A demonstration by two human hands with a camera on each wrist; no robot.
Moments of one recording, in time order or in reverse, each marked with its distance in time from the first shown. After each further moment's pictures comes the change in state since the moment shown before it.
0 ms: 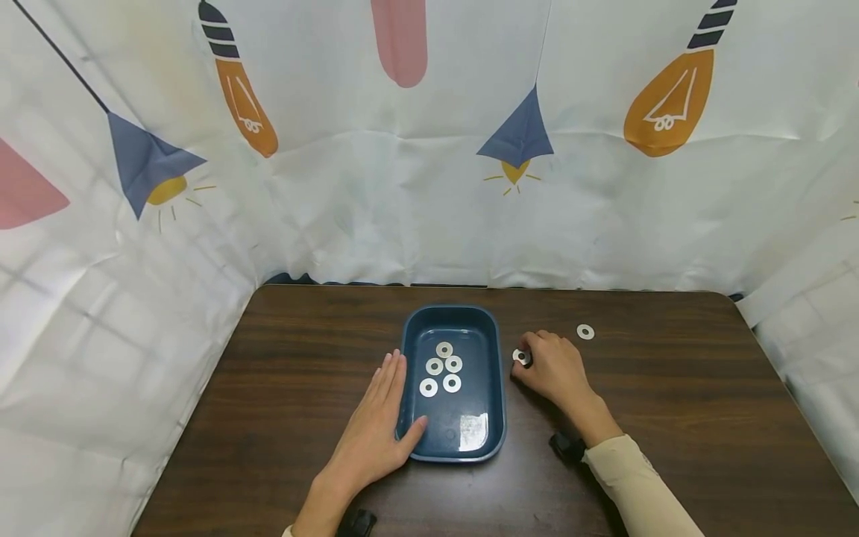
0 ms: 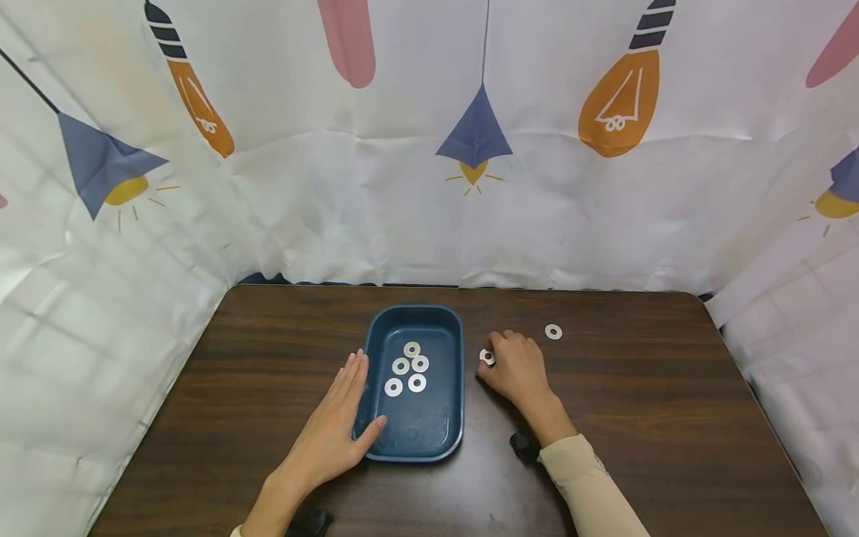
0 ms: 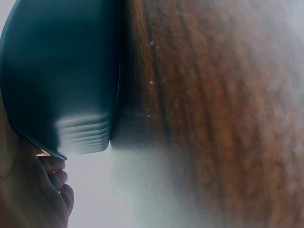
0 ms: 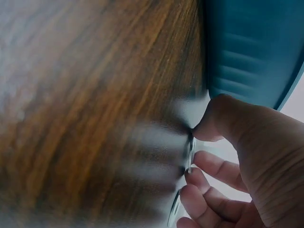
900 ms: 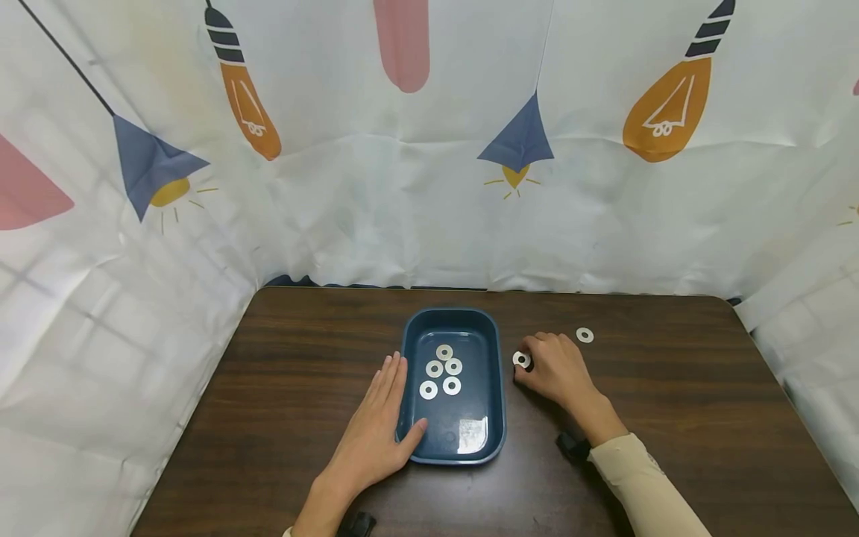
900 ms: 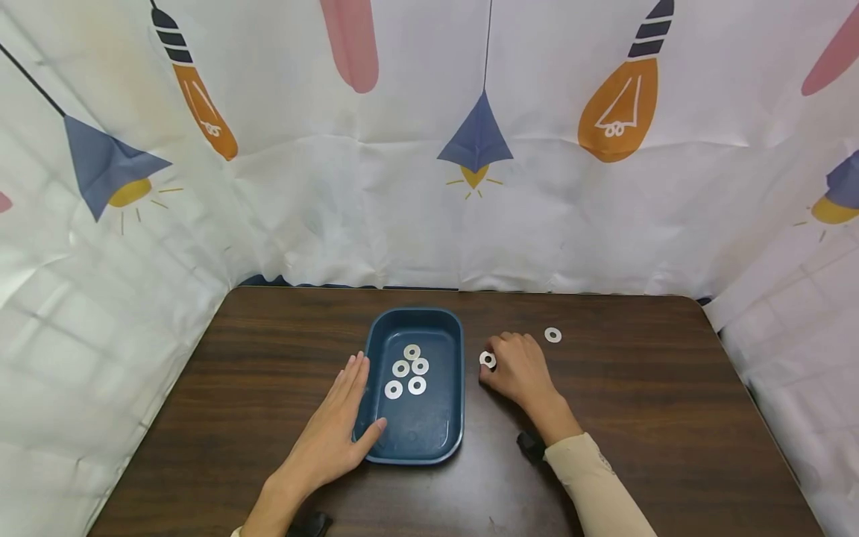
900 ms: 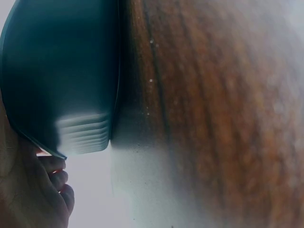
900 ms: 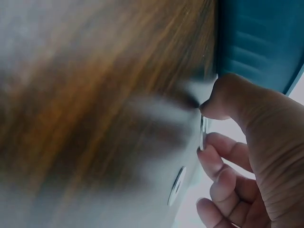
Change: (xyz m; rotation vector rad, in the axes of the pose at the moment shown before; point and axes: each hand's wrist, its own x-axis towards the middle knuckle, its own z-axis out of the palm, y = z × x) left_hand 0.000 0.000 -0.001 -0.005 -0.009 0.003; right_hand 0.001 0.007 -0.006 -0.062 0.029 -0.134
